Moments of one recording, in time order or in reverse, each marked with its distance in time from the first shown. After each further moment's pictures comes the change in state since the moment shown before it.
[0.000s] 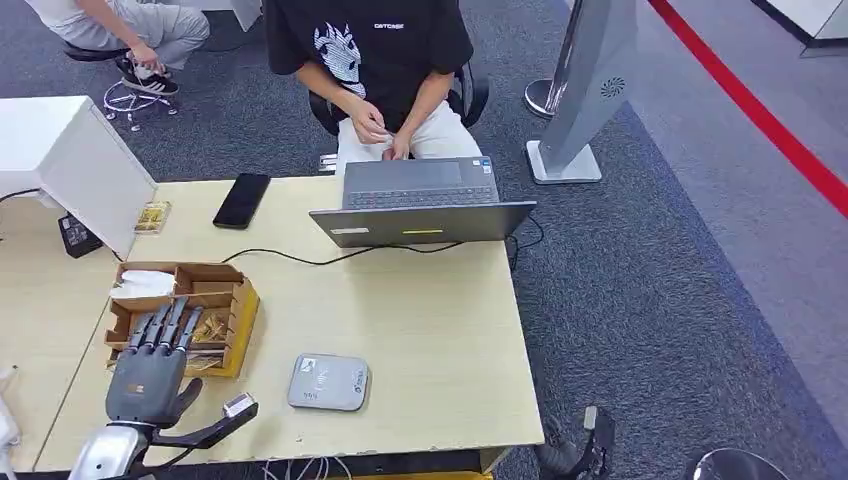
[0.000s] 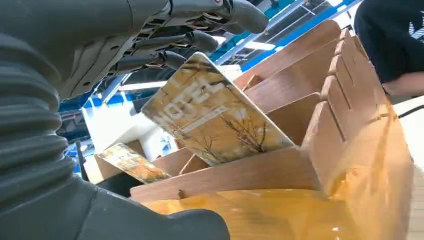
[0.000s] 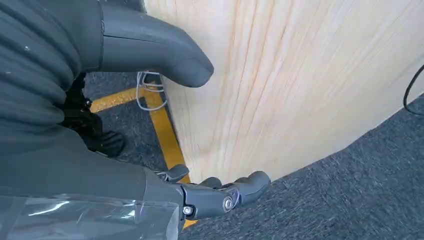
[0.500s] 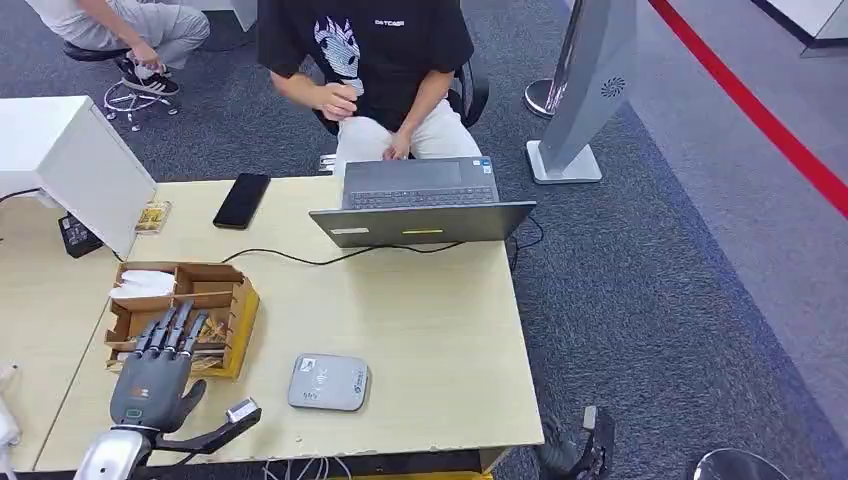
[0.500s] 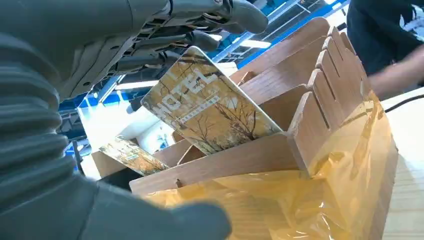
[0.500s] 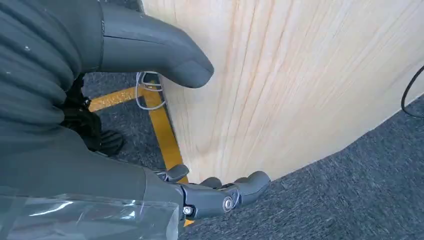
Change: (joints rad) left arm 0.013 0.000 -0.010 0.000 0.000 -0.003 0.000; right arm 0.000 0.000 0.008 0.000 0.000 0.000 -0.006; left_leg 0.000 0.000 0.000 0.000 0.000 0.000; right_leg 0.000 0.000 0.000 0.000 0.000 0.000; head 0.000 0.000
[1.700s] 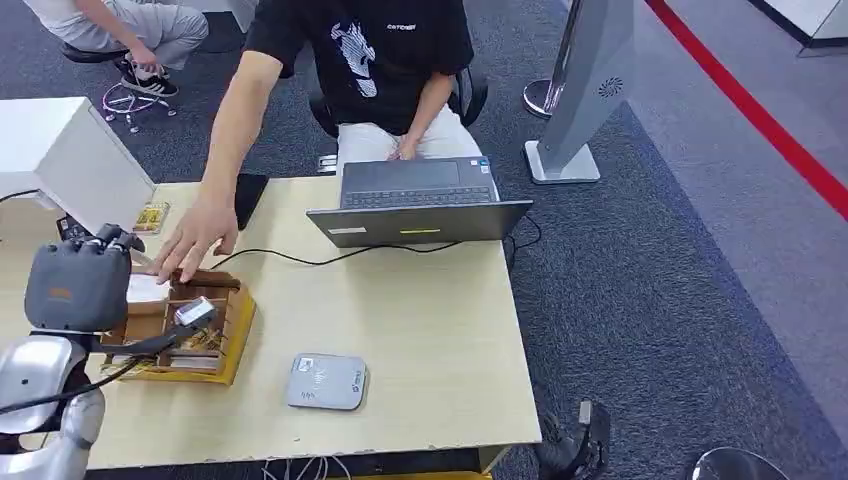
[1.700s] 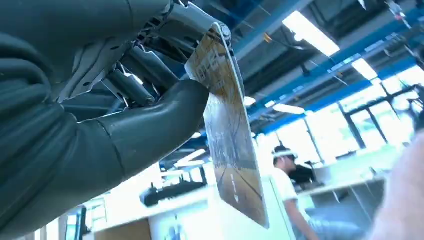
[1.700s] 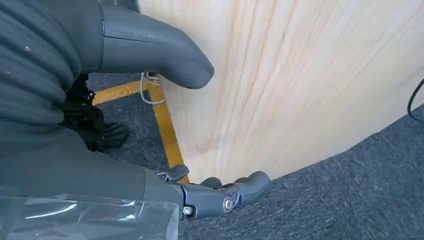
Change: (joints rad) left arm -0.278 0.074 0.018 -0.257 0.023 -0.217 0.014; right arm -0.008 0.000 0.032 -0.001 0.018 -0.017 0.022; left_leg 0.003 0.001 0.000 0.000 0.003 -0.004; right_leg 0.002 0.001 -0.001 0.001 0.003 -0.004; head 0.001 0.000
